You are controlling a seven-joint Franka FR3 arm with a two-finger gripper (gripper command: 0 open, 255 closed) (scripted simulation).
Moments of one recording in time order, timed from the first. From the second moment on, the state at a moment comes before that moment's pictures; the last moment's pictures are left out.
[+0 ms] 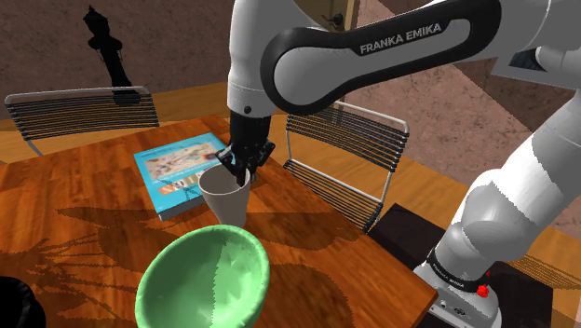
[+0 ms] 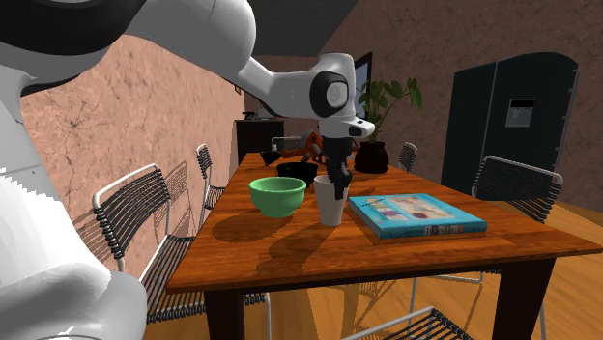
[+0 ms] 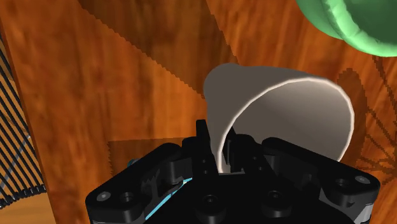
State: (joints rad) arm 0.10 -0.18 0.56 -2.03 0.15 2.04 0.63
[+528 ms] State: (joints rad) arm 0.10 -0.18 0.55 -2.02 0.16 2.03 0.63
